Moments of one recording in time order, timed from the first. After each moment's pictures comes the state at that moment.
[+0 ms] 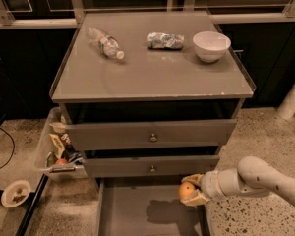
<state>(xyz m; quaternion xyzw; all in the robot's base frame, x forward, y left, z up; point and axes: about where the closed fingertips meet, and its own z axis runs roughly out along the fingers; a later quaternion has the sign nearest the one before) 0.469 -0.169 0.453 -0.57 0.71 0.26 0.31</state>
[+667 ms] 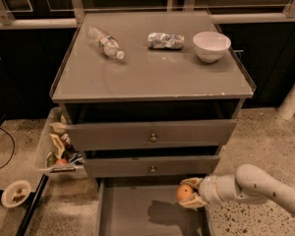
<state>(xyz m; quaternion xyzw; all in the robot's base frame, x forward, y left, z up) 0.472 -0.167 0.428 -0.56 0.72 0.26 0.33</state>
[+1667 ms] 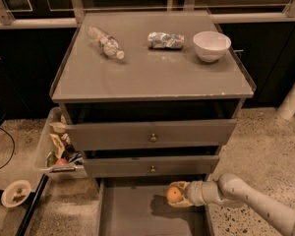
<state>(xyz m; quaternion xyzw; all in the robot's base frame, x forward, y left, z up) 0.519 -0.144 0.310 -0.57 0.68 0.26 0.38</state>
